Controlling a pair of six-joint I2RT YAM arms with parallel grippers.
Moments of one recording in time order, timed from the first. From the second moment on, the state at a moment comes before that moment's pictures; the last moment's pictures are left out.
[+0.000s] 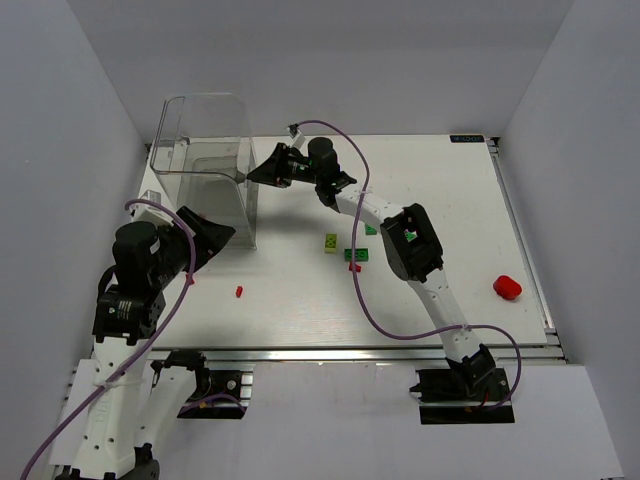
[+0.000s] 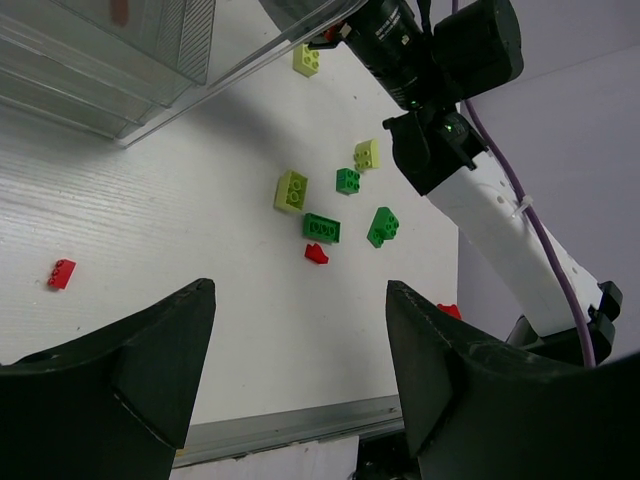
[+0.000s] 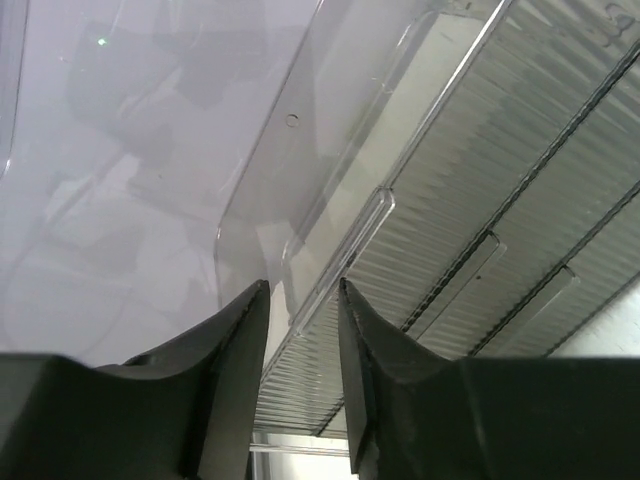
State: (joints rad) left arm -0.09 0.67 0.99 -0.71 0.23 -0.78; right arm 0.66 2.53 2.11 0.41 -0.67 1.00
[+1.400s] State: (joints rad) left arm -0.09 0.69 1.00 -0.67 0.27 -0.81; right arm 0.65 2.54 2.06 0.50 -0.69 1.11
